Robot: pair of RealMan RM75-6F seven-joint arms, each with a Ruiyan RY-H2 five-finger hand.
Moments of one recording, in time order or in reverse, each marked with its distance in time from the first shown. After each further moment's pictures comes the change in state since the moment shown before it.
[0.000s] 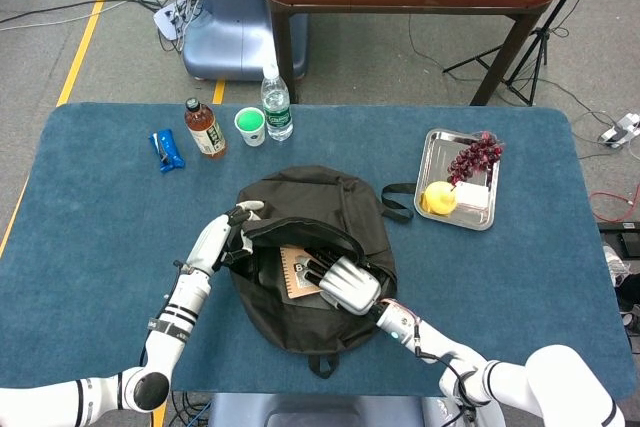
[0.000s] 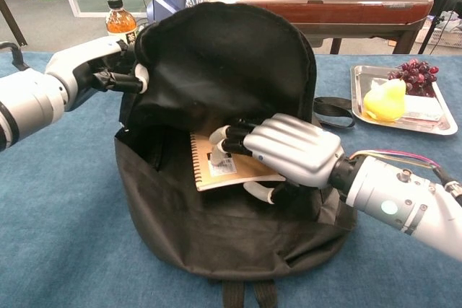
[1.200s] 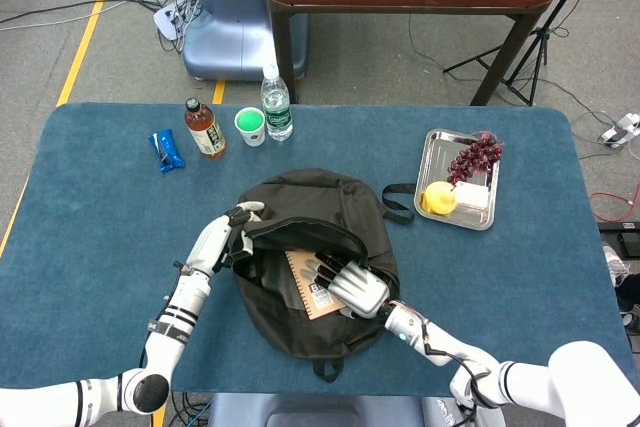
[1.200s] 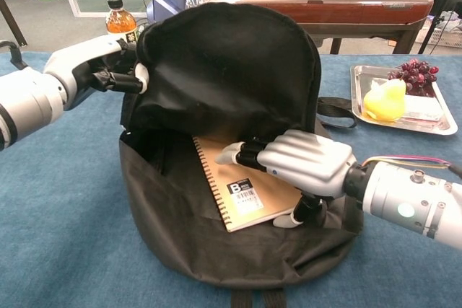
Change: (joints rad) left arm 0.001 0.003 0.008 -0.012 0.006 0.018 0.028; right arm -0.007 0.113 0.001 -0.168 0.061 -0.181 -0.073
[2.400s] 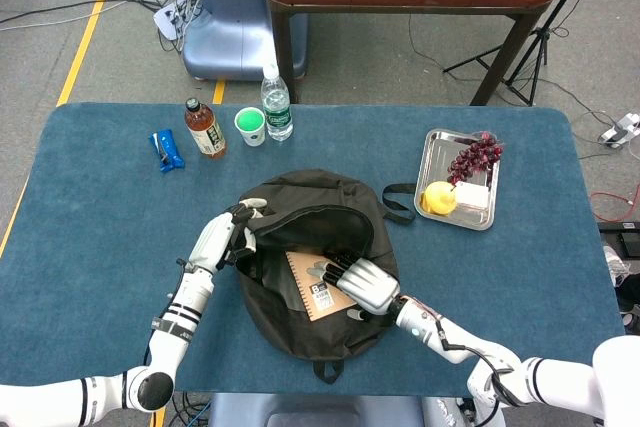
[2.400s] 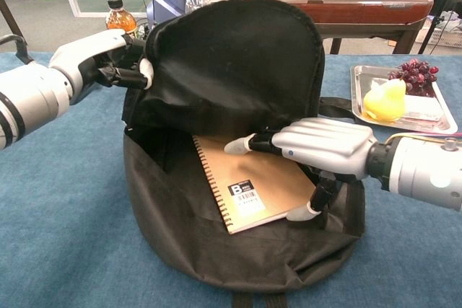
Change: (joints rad) left arm -0.015 -0.014 -0.010 0.004 -0.003 0.013 0.041; right arm -0.005 0.179 0.052 -0.229 0.023 -0.124 0.076
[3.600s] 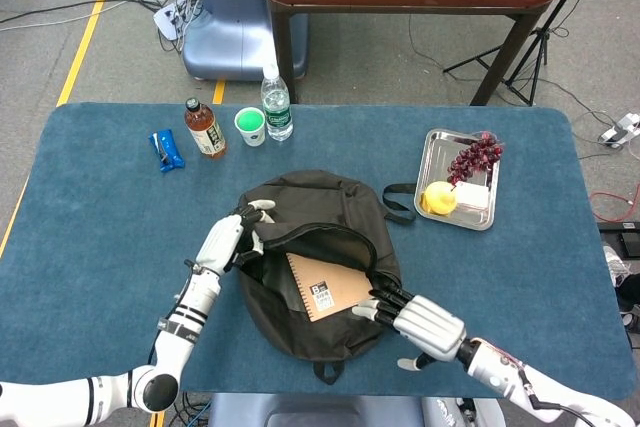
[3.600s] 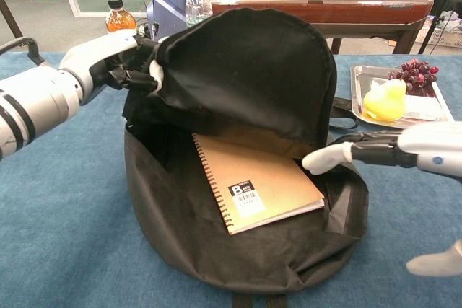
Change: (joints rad) left arm -0.011 -0.025 0.009 0.020 0.043 0.005 0.023; right arm -0.189 0.452 -0.111 -0.407 -0.235 0.072 0.199
